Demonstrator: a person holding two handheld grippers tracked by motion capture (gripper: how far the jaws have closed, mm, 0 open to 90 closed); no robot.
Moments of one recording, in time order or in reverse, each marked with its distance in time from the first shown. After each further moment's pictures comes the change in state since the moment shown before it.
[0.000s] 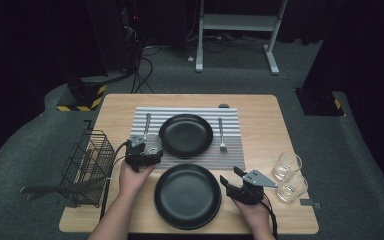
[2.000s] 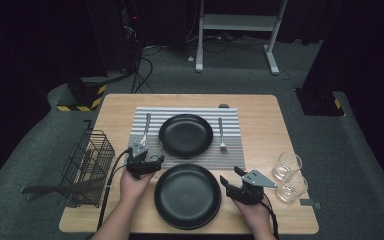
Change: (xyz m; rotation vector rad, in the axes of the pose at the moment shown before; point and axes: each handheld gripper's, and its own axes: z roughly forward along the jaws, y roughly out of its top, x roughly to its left) left arm -0.010 -0.023 -0.004 -0.057 -0.011 0.069; right arm 0.001 0.002 -0.001 0.007 -0.016 -0.028
